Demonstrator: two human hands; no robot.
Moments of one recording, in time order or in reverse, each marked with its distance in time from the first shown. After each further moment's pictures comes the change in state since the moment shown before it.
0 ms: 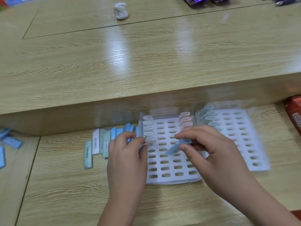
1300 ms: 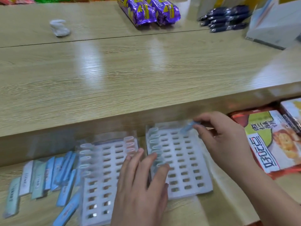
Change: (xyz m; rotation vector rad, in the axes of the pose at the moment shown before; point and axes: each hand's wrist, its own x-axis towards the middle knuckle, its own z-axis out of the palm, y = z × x) left_hand -0.029 0.097 0.072 0.043 0.029 0.657; right_hand 0.038 0.097 -0.131 -0.416 0.300 -0.058
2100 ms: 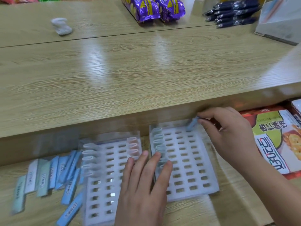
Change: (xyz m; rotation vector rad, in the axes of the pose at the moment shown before) left_hand -0.008 0.000 0.009 0.118 0.020 0.014; right_hand 0.015 0.022 0.004 -0.143 0.035 -0.116
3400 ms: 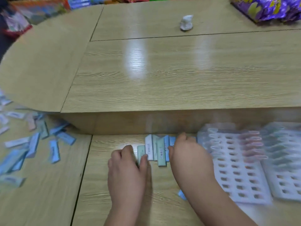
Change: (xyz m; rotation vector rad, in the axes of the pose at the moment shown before) left_hand -0.089 -0.231 -0.094 -0.069 -0.102 -0.978; right_hand -0.019 -0.338 0.157 -0.429 -0.666 0.200
